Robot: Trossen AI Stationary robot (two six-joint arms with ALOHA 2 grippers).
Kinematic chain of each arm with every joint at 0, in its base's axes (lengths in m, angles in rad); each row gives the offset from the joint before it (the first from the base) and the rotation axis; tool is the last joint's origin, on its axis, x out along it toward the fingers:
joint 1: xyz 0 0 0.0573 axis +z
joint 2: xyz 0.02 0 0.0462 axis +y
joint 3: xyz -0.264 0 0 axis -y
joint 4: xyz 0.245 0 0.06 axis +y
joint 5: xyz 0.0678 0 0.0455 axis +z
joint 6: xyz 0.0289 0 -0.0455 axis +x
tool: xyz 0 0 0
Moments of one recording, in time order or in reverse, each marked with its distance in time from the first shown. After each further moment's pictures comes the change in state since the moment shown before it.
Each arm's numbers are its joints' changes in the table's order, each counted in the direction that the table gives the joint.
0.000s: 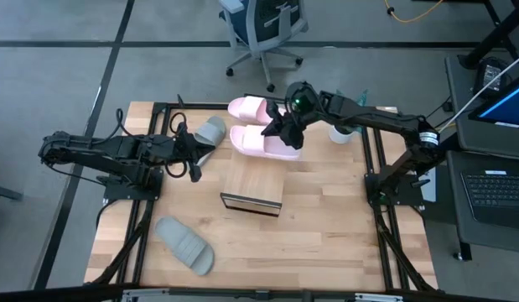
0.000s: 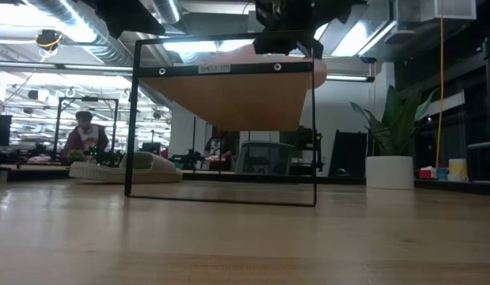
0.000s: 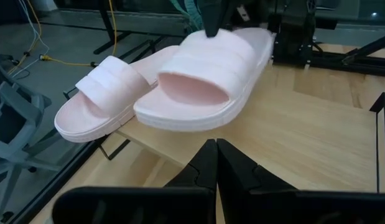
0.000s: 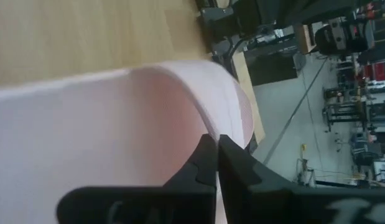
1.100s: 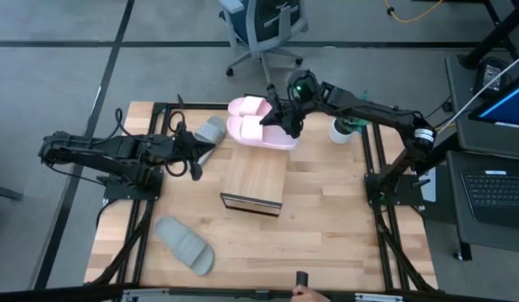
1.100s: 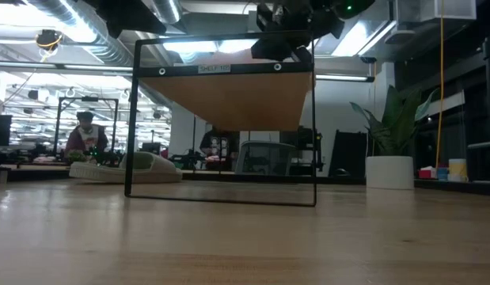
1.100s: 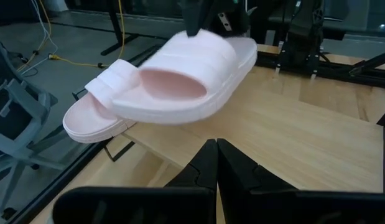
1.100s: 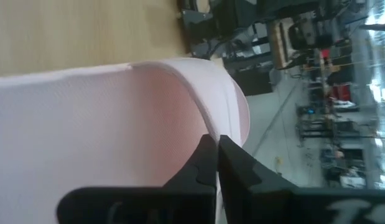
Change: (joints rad) left arm 0.000 0.000 0.000 -0.019 0.031 -0.026; right arm -0.112 0.050 0.016 -0.084 0.157 -0.089
